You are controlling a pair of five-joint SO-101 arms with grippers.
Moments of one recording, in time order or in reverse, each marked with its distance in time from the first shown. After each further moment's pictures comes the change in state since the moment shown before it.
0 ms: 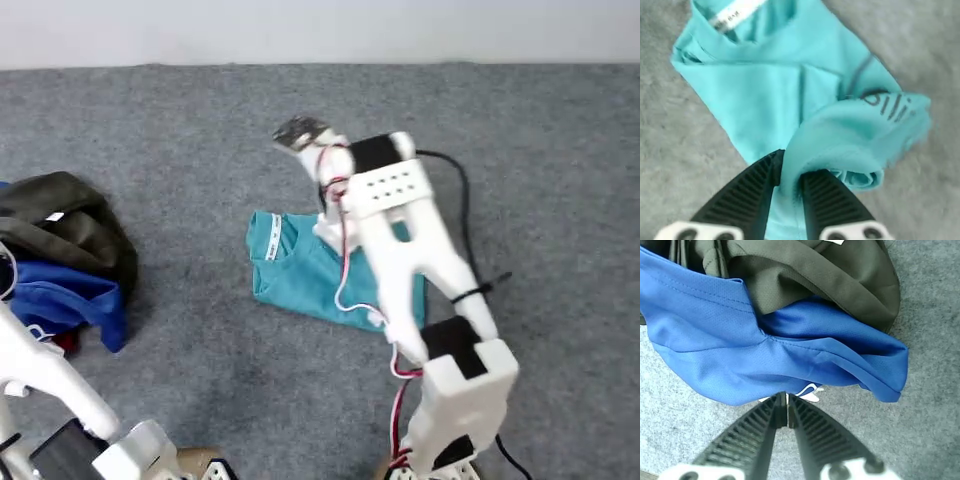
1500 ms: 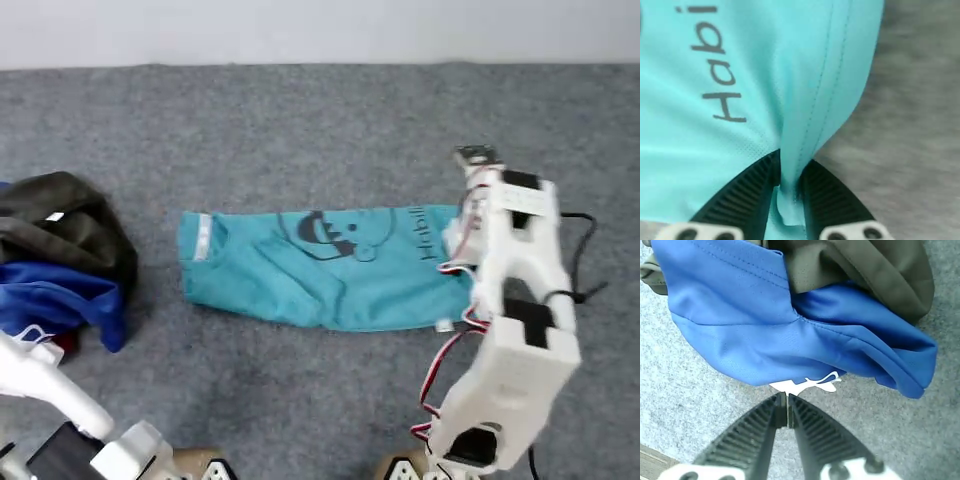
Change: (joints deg) left arm -6.2 0.0 0.0 0.0 0.0; right arm 36.9 5.5 16.4 -17.2 -3.8
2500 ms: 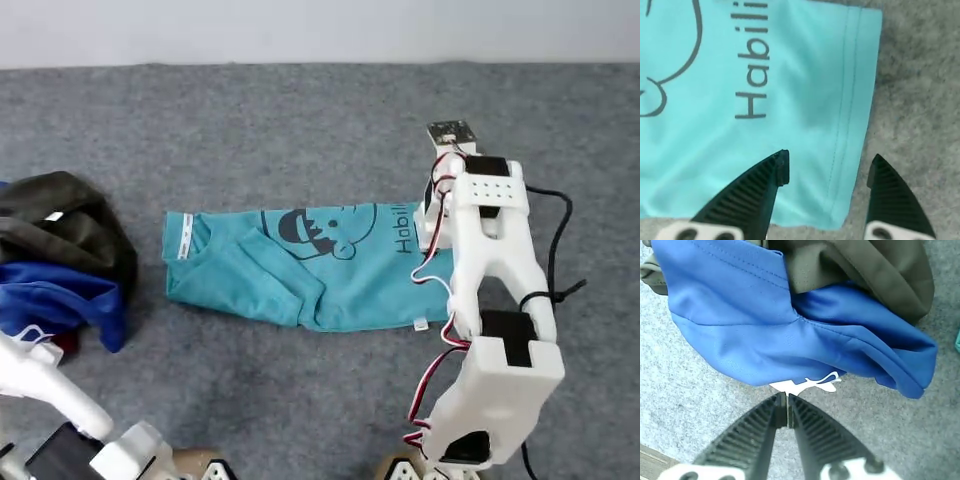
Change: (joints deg) left arm 0.0 0.0 0.0 -0.1 0.0; right arm -11.3 -6.0 0.0 1.4 -11.2
